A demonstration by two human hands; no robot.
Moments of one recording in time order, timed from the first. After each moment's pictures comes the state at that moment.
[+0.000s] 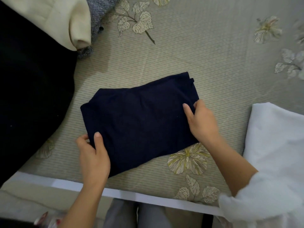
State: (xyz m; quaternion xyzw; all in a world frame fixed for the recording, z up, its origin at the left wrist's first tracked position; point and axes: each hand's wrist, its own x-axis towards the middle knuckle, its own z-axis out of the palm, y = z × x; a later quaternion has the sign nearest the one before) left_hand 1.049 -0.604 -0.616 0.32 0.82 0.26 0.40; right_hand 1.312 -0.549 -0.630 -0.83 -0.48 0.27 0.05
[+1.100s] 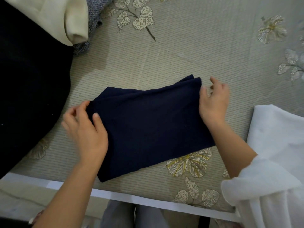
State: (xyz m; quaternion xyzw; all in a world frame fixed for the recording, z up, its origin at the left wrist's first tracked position) left_hand 1.046 -0.556 -0.635 0.51 0.80 0.24 0.20; right_hand 1.338 -0.508 -0.644 -0.86 -0.45 0.14 0.20
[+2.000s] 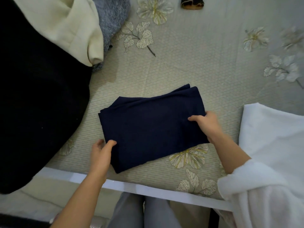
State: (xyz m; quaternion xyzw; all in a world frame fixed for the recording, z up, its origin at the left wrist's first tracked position) left_hand 1.024 -0.605 -0.605 0.15 0.79 0.20 0.56; right_hand 1.339 -0.559 -0.617 -0.83 -0.18 0.49 0.19
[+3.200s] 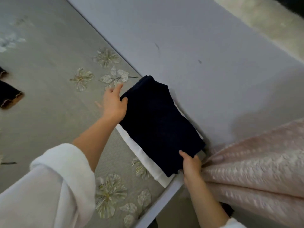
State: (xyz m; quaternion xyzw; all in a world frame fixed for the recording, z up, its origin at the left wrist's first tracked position) left_hand 1.509 -0.531 -0.496 0.87 0.33 0.03 0.38; right_hand 1.470 -0.810 -0.534 -0.70 0.36 0.23 0.57
